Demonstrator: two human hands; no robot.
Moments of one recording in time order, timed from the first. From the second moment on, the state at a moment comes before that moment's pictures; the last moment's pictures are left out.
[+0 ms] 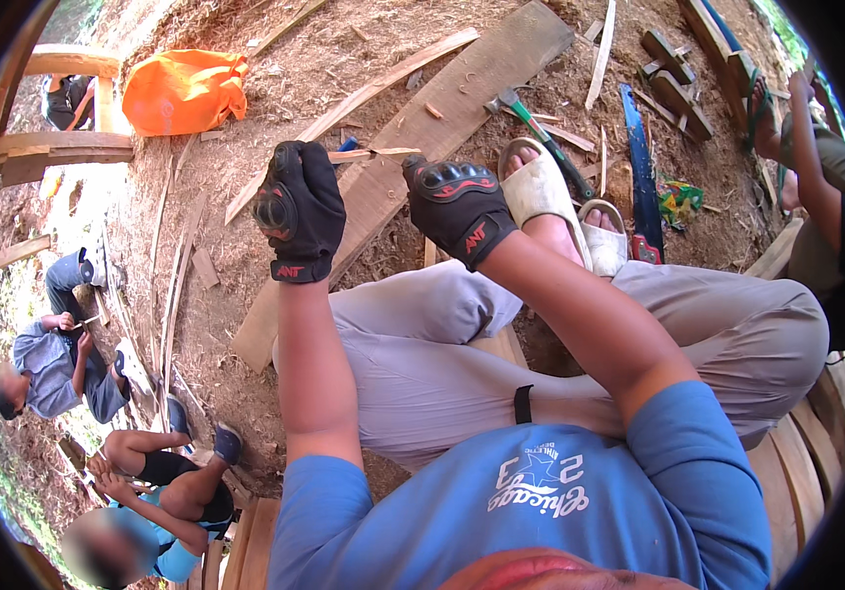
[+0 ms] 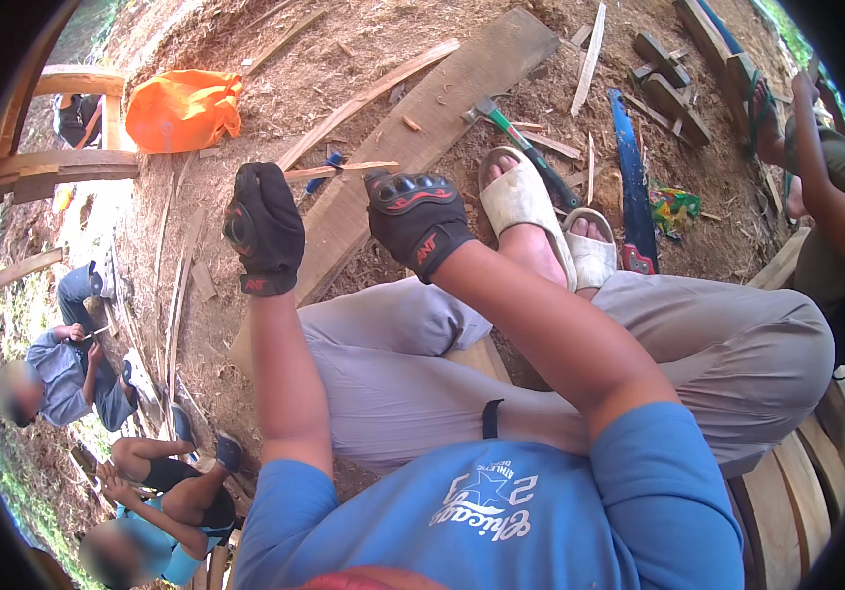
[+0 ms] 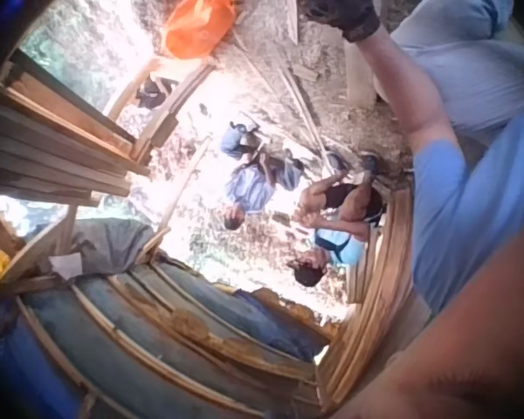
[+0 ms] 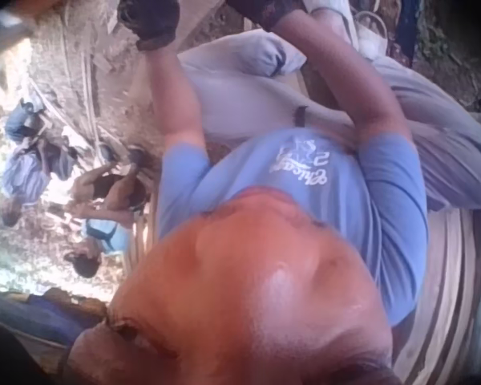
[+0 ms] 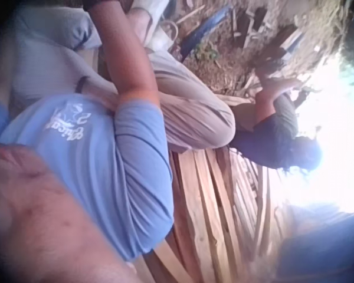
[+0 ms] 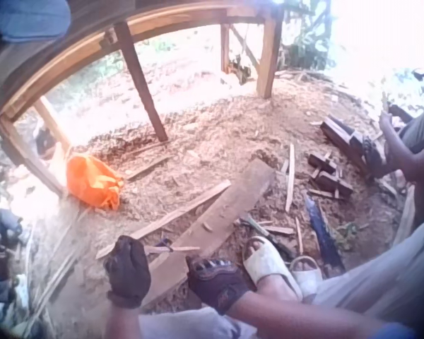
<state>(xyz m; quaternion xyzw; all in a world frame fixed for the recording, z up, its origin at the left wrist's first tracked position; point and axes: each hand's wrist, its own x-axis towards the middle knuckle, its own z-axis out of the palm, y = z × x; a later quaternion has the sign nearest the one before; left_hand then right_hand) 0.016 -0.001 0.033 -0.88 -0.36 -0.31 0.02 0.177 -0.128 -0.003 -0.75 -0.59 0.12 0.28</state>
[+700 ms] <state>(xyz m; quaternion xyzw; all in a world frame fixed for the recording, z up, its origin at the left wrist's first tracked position) 0.022 -0.016 0.043 -0.89 -0.38 -0.25 -0.05 0.215 -0.138 -0.028 -0.78 -0.58 0.18 0.16</state>
